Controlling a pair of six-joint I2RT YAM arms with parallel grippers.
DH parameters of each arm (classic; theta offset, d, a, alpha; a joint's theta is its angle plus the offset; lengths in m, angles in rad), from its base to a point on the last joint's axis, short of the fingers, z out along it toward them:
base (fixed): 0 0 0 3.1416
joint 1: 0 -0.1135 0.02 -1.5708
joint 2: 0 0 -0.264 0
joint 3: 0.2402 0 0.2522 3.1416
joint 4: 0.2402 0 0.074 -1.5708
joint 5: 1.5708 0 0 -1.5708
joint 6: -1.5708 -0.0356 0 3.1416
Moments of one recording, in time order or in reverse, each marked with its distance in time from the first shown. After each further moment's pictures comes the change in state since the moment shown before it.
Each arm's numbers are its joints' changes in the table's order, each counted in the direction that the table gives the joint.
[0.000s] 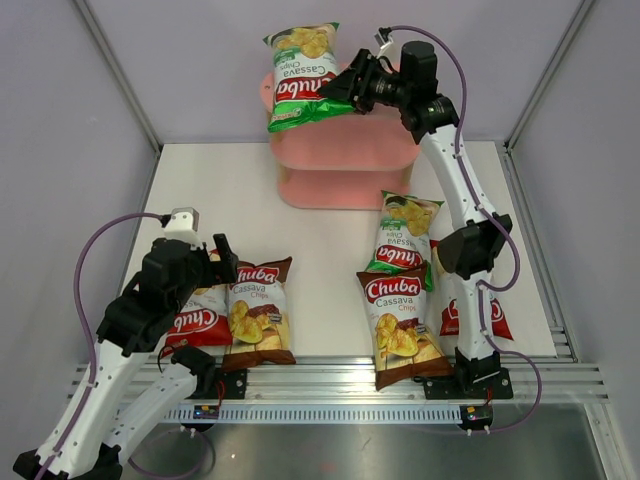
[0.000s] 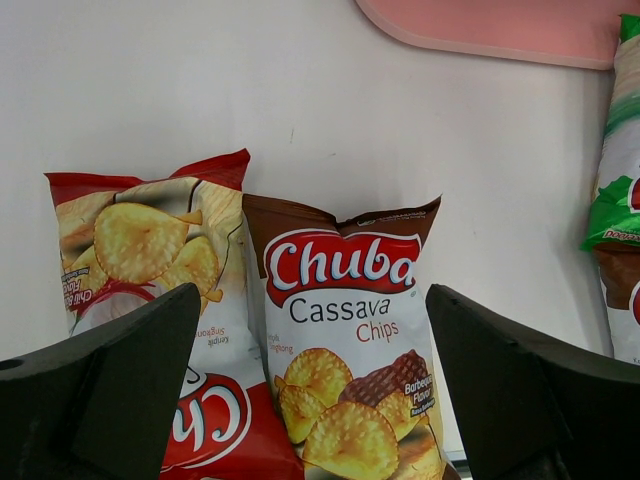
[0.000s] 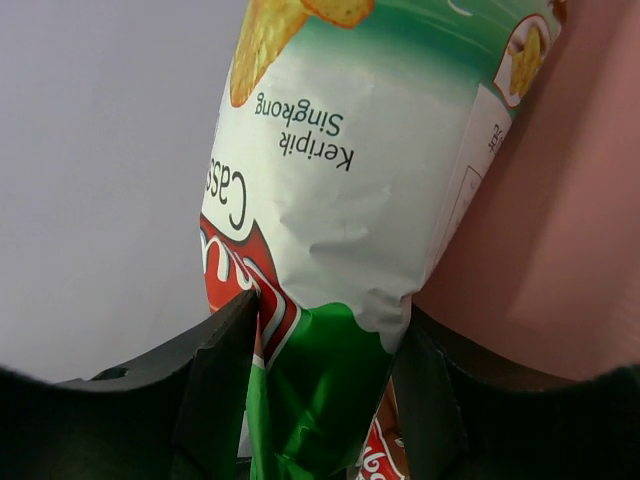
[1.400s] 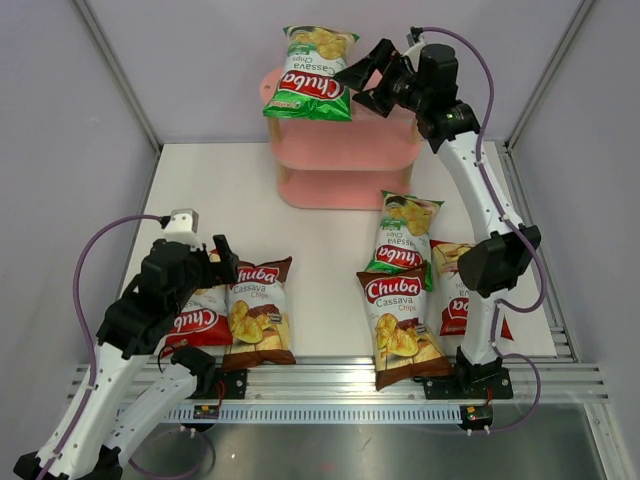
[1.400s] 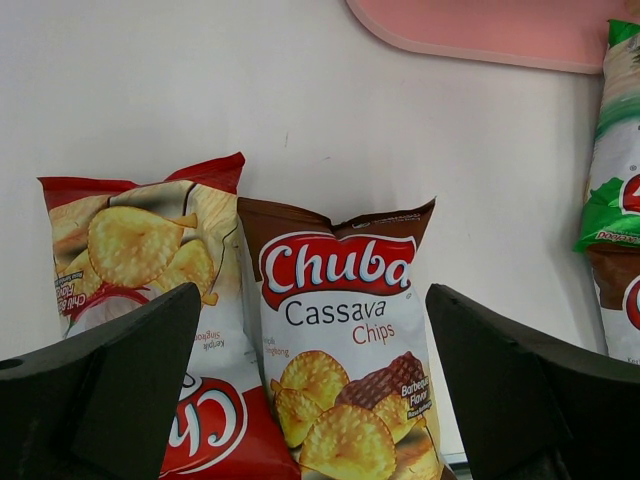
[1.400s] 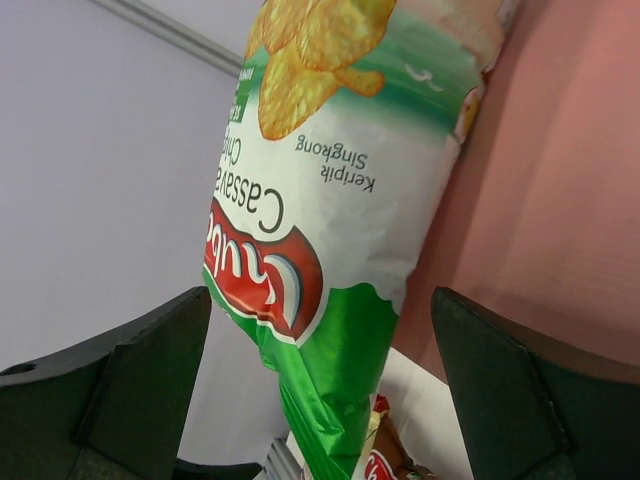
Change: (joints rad) left arm 0.000 0.019 -0.016 -0.018 0.008 0.000; right arm 0.018 0.235 -0.314 -0.089 0.241 -0.067
